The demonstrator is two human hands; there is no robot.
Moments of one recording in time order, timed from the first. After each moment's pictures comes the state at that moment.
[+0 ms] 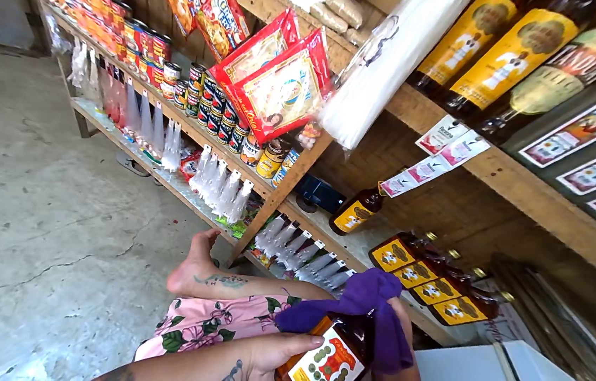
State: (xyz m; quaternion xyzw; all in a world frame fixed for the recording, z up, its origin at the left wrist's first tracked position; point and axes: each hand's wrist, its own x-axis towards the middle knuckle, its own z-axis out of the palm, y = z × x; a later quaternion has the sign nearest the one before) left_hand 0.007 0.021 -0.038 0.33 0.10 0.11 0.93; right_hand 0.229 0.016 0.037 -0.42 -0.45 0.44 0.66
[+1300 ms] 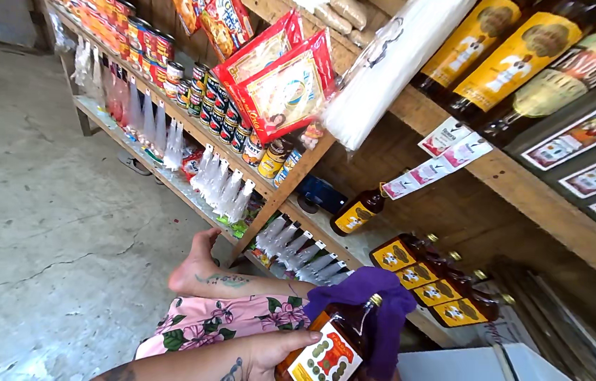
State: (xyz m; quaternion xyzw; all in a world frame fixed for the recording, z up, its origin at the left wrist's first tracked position) left_hand 0.007 0.023 -0.043 0.32 0.09 0.13 0.94; right_hand 0.171 -0.033 0.078 -0.53 -0.42 0.42 0.60
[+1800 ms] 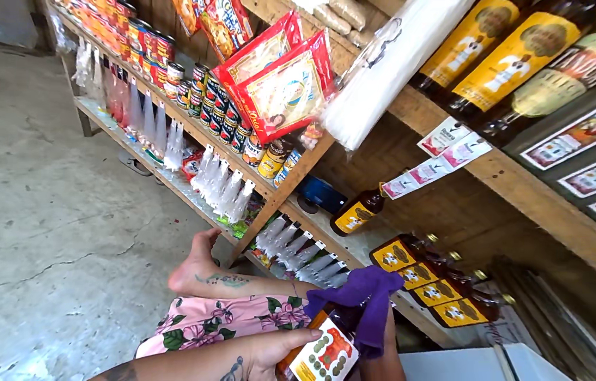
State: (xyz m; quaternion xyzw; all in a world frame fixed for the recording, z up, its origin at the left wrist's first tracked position) left_hand 0.009 0.024 -0.042 0.29 0.11 0.11 0.94; right_hand 0.191 0.016 0.040 -0.45 -0.34 0.46 0.69
